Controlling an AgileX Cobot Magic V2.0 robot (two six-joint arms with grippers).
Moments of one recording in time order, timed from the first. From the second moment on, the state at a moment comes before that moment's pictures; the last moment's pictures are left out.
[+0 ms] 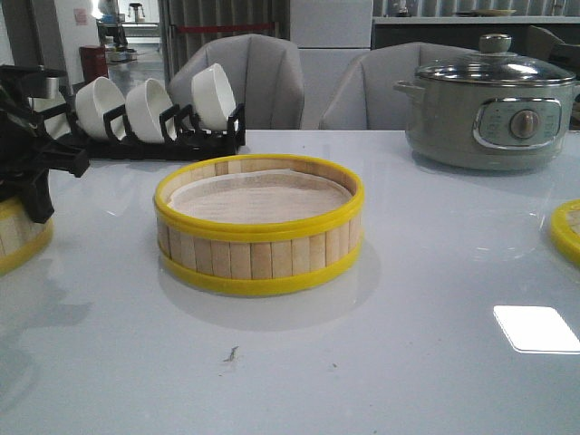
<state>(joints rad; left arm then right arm) -0.15 1.93 -1.35 0.08 0.68 -0.07 -0.05 0.80 -0.82 0.06 0.49 0.05</state>
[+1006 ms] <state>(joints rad) -0.70 1.92 -1.79 0.05 0.93 -0.08 -0.05 0.80 -0.82 0.06 0.49 0.05</state>
